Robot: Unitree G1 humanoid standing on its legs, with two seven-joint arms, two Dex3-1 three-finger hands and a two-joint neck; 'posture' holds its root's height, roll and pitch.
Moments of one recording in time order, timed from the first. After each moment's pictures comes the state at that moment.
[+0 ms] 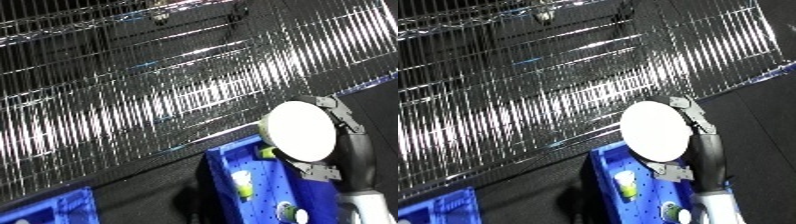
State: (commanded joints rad) left arm -0.10 0.32 -0.16 1.02 -0.82 -0.09 -0.12; right arm -0.39 -0.60 0.11 0.23 0.57 -0.44 -0.28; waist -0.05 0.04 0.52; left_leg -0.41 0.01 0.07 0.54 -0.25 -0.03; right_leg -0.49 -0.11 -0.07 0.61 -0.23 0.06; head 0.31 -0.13
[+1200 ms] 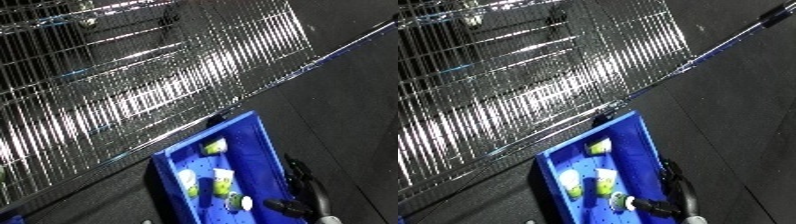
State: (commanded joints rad) left arm -0.12 0.31 -0.24 1.11 -0.83 -0.11 -0.19; right arm -0.35 -0.59 0.04 1.07 0.91 -0.38 0.09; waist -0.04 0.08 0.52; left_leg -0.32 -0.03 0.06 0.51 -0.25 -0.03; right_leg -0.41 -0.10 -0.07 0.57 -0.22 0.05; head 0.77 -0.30
